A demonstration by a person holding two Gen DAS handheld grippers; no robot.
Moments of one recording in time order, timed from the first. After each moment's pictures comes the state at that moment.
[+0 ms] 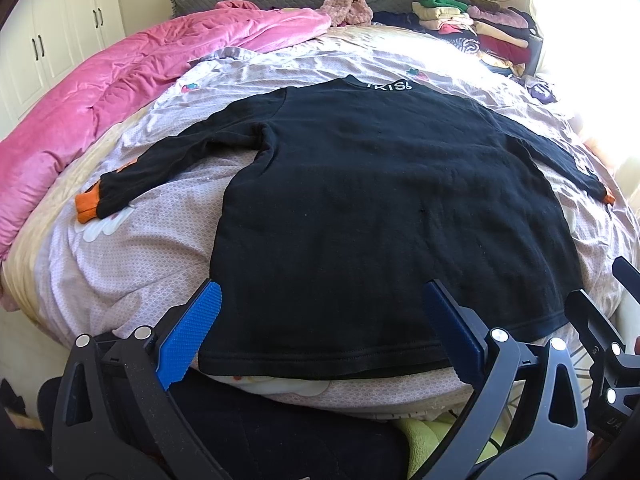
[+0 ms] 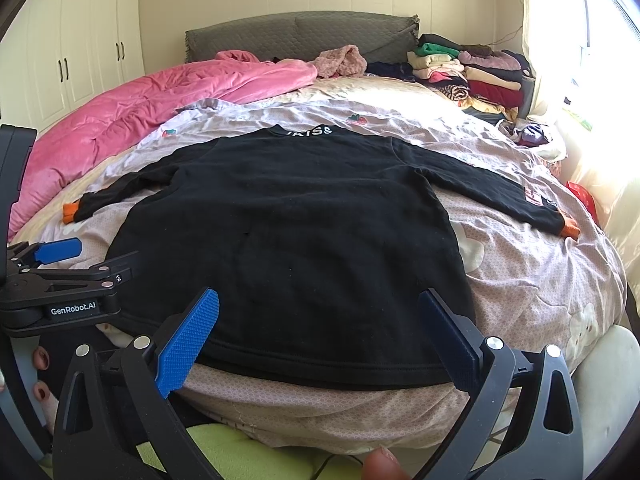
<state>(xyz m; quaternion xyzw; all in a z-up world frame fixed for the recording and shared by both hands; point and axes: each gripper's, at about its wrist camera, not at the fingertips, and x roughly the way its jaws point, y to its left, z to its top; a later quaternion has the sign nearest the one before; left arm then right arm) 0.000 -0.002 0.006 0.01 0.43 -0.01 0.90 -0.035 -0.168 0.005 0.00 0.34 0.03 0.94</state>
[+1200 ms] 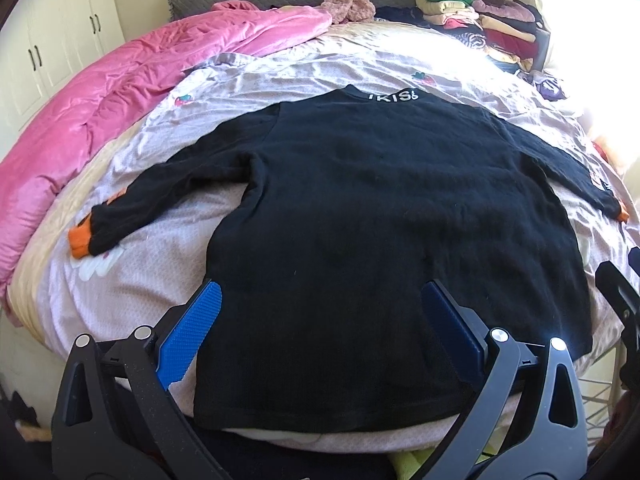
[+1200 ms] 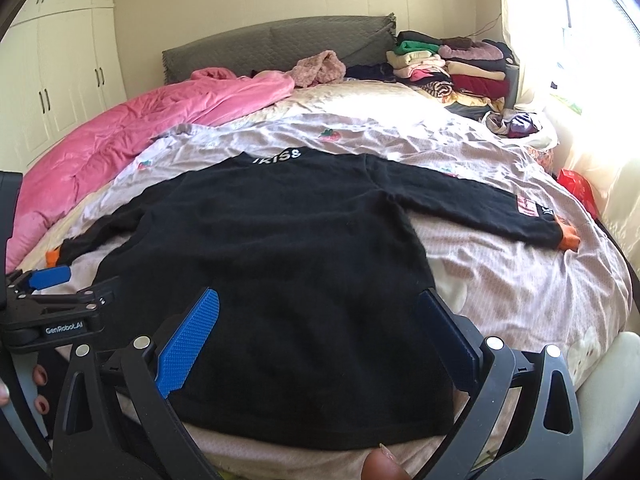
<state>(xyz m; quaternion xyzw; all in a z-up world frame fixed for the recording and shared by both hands) 0.055 -0.017 0.014 0.04 0.43 0.00 0.90 0.019 -0.216 0.017 0.04 0.33 0.01 0.94</state>
